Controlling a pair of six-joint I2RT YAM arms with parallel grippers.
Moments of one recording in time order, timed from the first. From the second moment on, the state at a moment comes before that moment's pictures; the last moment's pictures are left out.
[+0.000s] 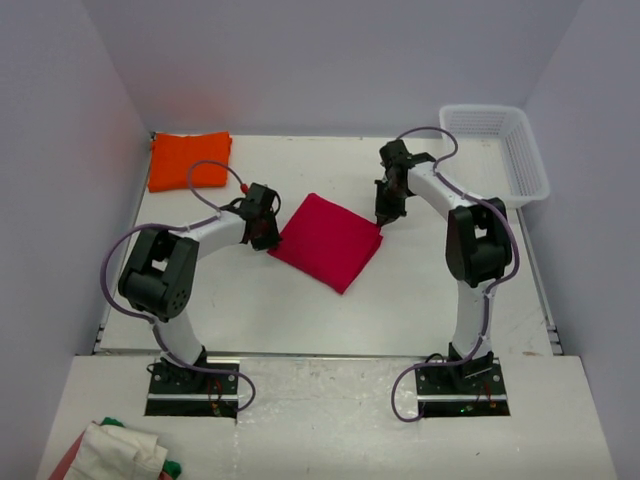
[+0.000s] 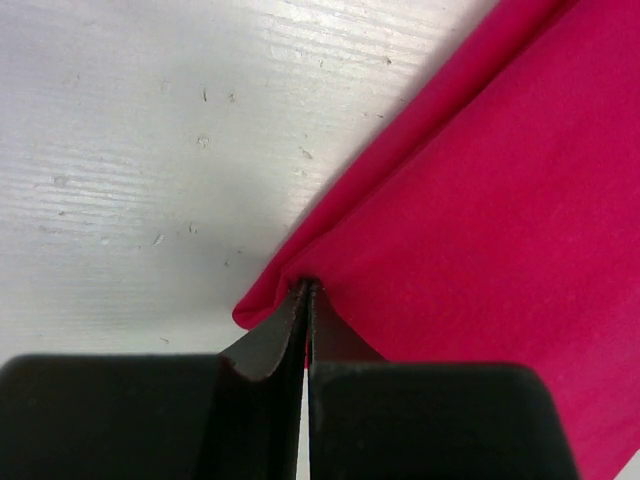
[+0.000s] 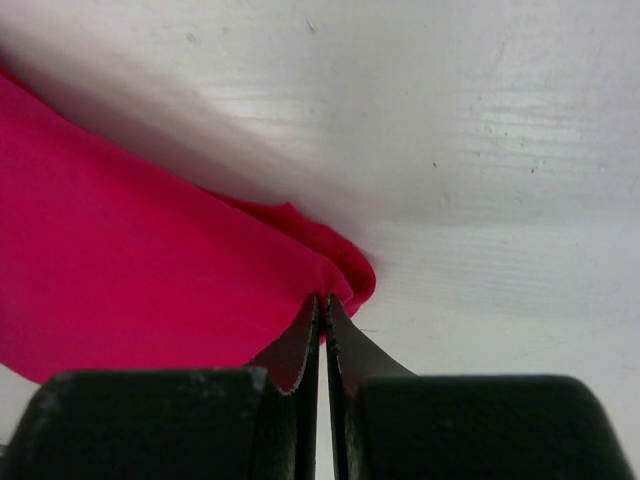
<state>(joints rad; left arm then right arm) -0.40 1.78 1.05 -0.34 -0.06 -0.63 0.31 2.08 1.69 -0.88 -0.09 0.41</state>
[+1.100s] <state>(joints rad) -0.48 1.51 0.96 -0.37 -0.04 -0.66 0.47 1.69 1.51 -0.85 0.06 0.48</state>
